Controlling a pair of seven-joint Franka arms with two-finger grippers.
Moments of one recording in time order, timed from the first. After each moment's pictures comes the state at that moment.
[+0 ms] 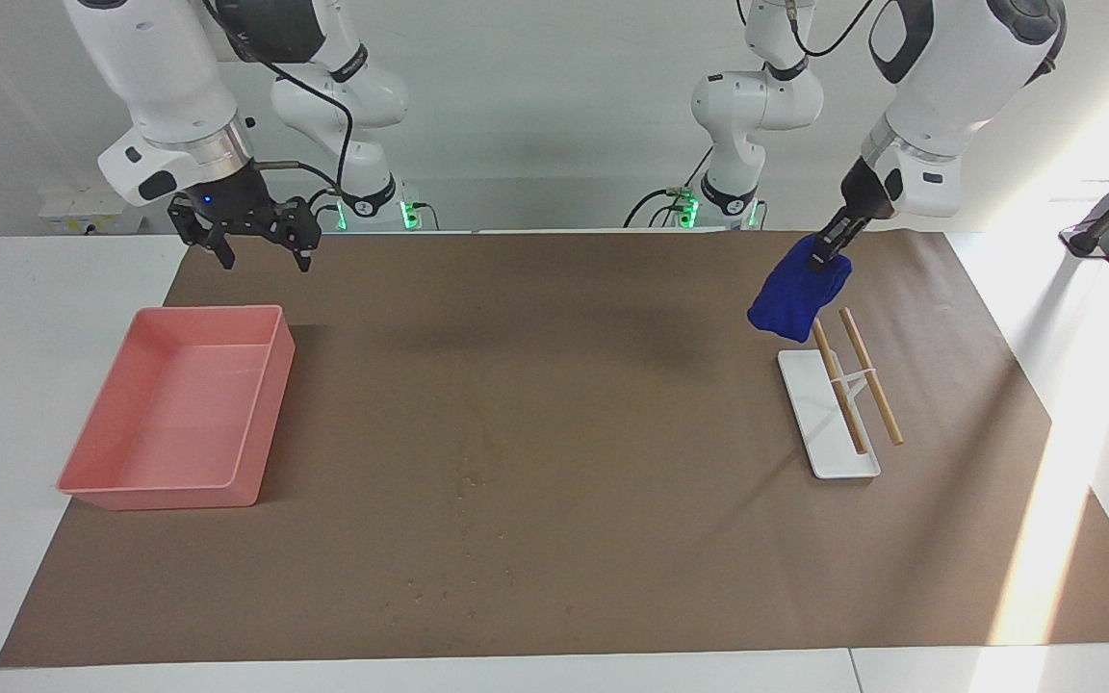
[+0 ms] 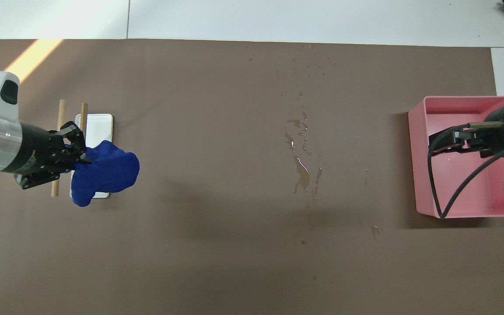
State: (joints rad) left arm -0.16 -0.10 -0.06 -1.76 -0.15 1.68 -0.97; right arm 0.04 0.00 0.03 -1.59 -0.03 1.52 0.13
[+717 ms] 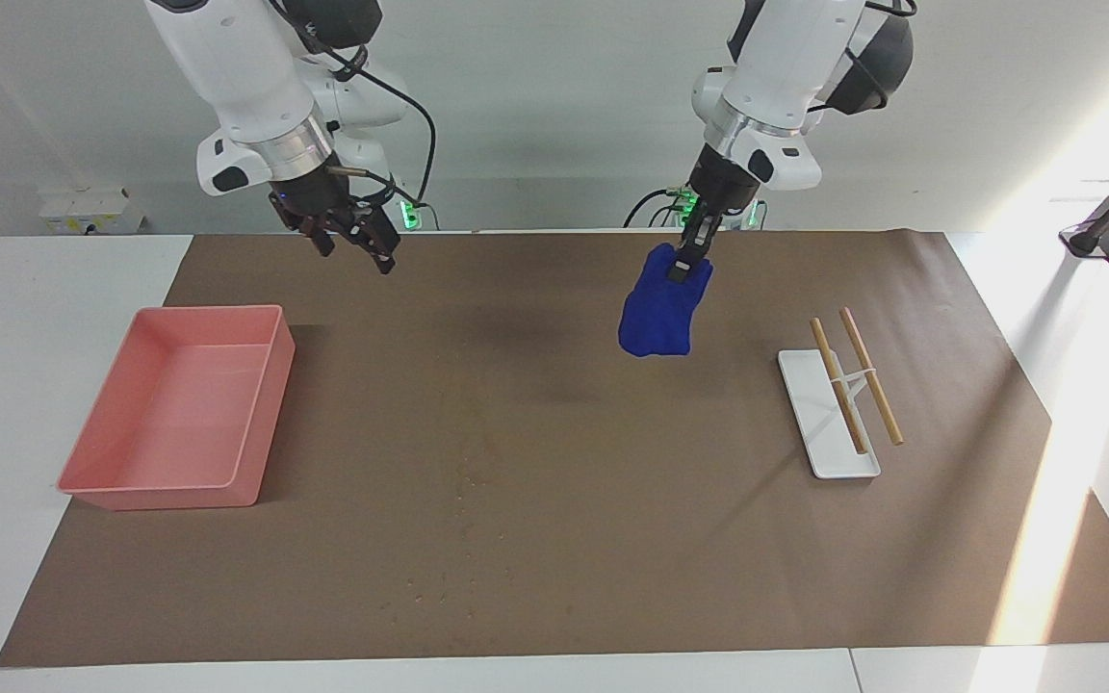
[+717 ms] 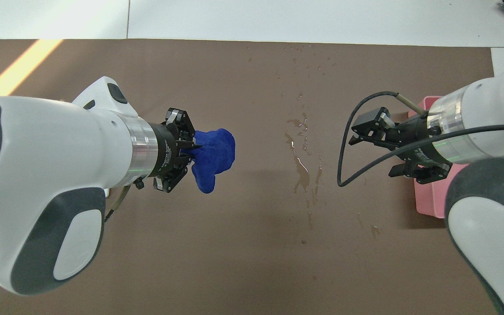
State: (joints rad) left arm -0.44 -0.06 -0.07 -1.76 -0.27 2.00 -1.72; right arm 0.19 0.00 0.06 -1.61 0.25 1.63 0.92
